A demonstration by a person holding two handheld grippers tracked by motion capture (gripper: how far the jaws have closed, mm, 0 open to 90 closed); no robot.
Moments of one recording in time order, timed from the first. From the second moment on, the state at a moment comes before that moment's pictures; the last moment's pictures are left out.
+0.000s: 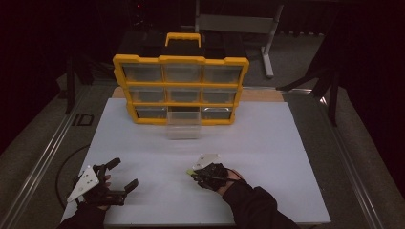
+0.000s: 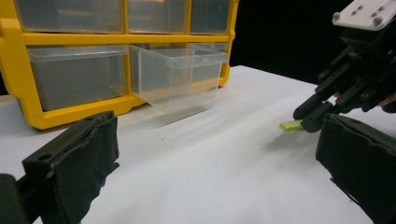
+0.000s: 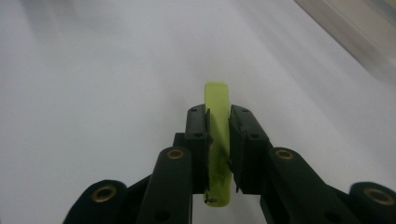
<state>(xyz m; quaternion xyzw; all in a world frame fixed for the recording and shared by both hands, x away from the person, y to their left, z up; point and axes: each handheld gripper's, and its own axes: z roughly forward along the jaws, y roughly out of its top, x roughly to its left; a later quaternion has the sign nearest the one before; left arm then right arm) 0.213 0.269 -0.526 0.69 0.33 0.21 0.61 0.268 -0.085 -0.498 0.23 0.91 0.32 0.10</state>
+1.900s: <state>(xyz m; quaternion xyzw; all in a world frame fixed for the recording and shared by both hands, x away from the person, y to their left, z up) 0.213 0.268 -0.527 0.69 0.33 0.21 0.61 0.332 -0.100 -0.373 0.21 0.89 0.38 0.15</state>
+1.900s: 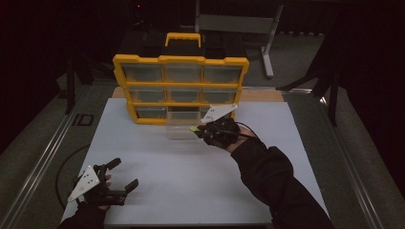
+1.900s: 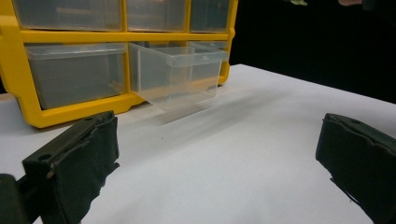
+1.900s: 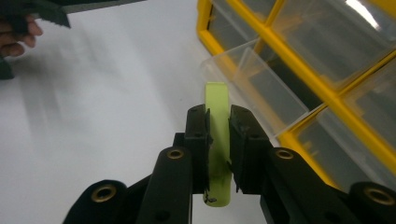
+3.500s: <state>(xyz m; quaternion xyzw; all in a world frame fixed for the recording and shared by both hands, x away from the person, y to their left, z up) 0.214 0.267 -0.528 0.69 0.32 0.21 0.61 0.434 -0.042 -0.386 0.22 0.90 0.34 0.14</state>
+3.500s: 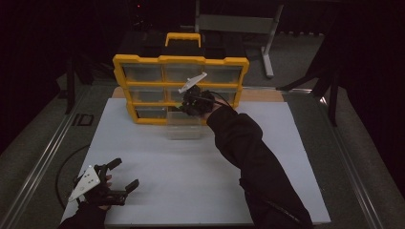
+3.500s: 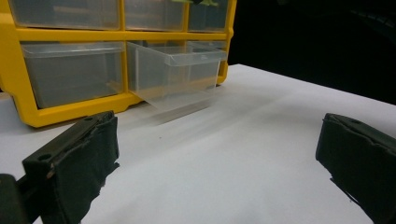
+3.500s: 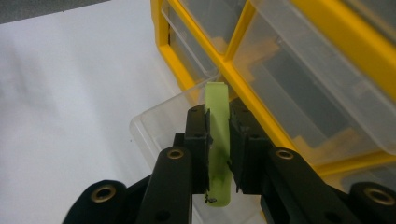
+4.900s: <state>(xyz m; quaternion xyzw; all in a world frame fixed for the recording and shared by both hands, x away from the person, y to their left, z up) 0.215 0.268 -0.528 0.69 0.33 0.21 0.61 0.440 -0.030 -0.421 0.27 0.90 0.31 0.10</state>
